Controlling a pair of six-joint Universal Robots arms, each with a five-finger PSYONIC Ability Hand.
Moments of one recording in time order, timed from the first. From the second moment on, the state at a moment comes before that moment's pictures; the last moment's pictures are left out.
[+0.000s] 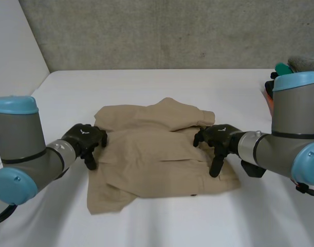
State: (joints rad) left arm 4.44 -2.09 -1.53 3.11 -1.39 3.59; right arm 1.92 -0.93 1.23 0.37 1.23 2.82; left_hand 0.55 0.54 0.54 0.55 0.38; right_hand 0.35 0.39 0.41 0.41 0.22
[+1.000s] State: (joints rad) left arm 4.39 -1.82 -1.76 3.21 -1.39 3.50; right arm 1.95 -1.03 1.33 0.22 1.26 2.73; left_hand 0.56 0.56 0.56 0.56 0.38; right_hand 0.44 0.50 0.49 0.49 0.31
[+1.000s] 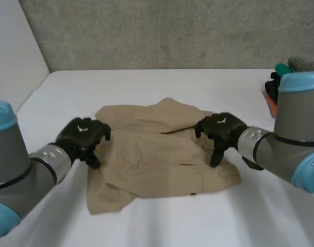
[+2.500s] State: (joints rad) left arm 4.35 -1.86 -1.73 3.24 -1.39 3.51; right arm 1.91 -0.96 1.33 0.24 1.21 2.66; left_hand 0.68 0.67 0.68 0.67 0.49; right_hand 0.53 0.62 0.62 0.62 0.43
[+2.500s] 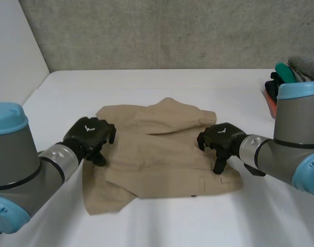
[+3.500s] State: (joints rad) left arm 4.38 -2.04 -1.75 3.39 -1.39 3.64; right arm 1.91 -0.99 1.48 -0.01 1.19 2.67; left_hand 0.73 0.72 0.72 0.72 0.54; right_hand 0.96 1.18 1.18 1.19 0.99
